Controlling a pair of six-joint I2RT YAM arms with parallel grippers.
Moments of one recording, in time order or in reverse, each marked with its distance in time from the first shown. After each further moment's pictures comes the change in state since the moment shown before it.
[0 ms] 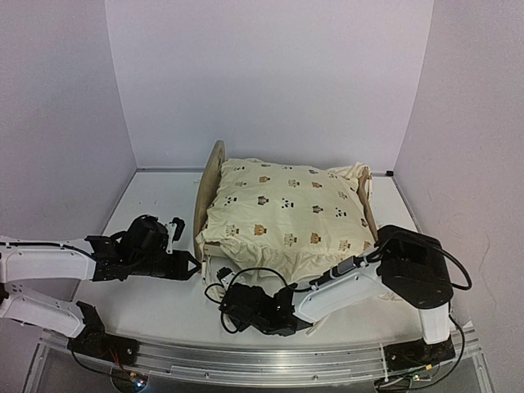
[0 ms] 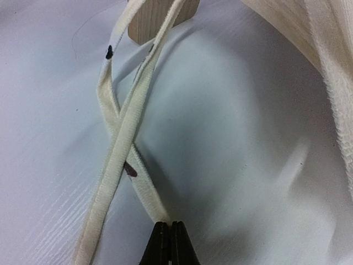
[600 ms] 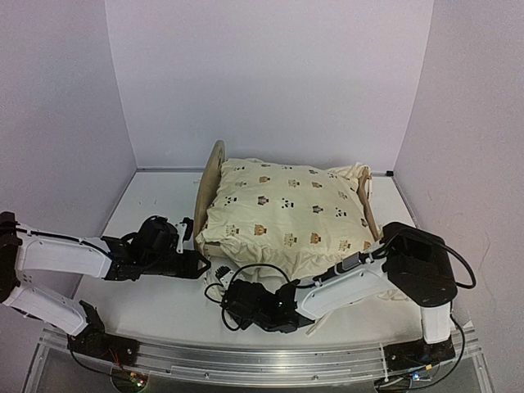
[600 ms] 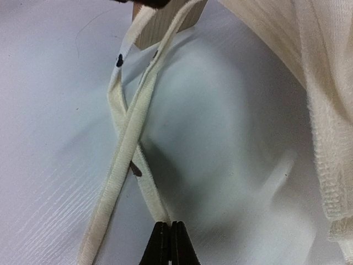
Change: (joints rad) left arm 0.001 0.165 -0.003 0.214 0.040 0.009; right arm -0.016 -0.034 0.000 -0.034 -0.006 -0.097
